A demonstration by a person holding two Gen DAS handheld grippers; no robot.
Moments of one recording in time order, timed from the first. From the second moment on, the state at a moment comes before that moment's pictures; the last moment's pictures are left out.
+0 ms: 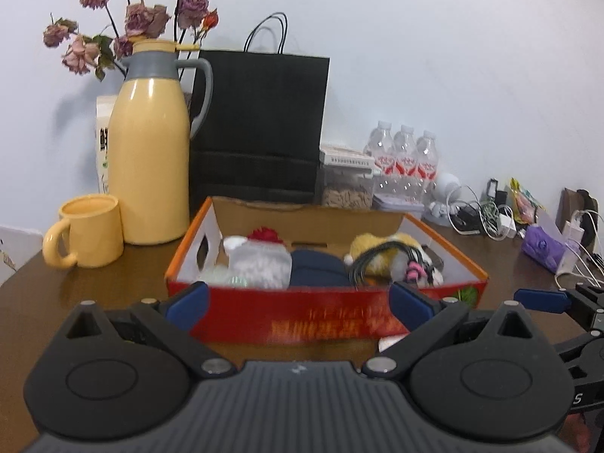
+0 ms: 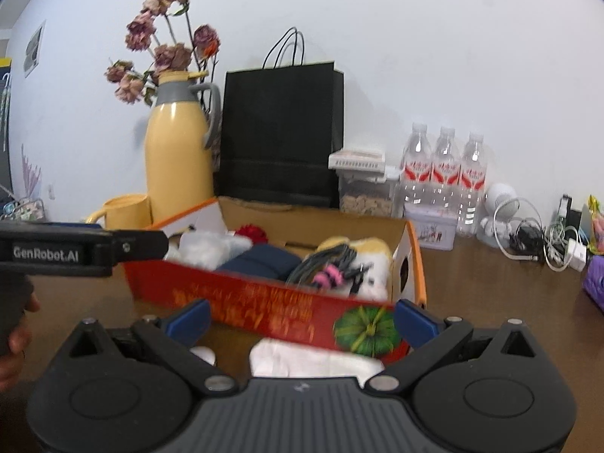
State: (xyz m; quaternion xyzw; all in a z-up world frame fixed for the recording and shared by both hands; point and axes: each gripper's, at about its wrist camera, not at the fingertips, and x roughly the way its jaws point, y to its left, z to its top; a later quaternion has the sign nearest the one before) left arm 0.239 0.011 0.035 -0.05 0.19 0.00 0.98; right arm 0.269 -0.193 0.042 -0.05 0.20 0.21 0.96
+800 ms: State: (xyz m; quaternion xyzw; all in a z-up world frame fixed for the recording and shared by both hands) left arm 0.188 0.040 0.001 -0.07 0.22 0.02 0.97; right arm 0.225 -0.193 0.007 -0.07 0.25 0.22 0.94
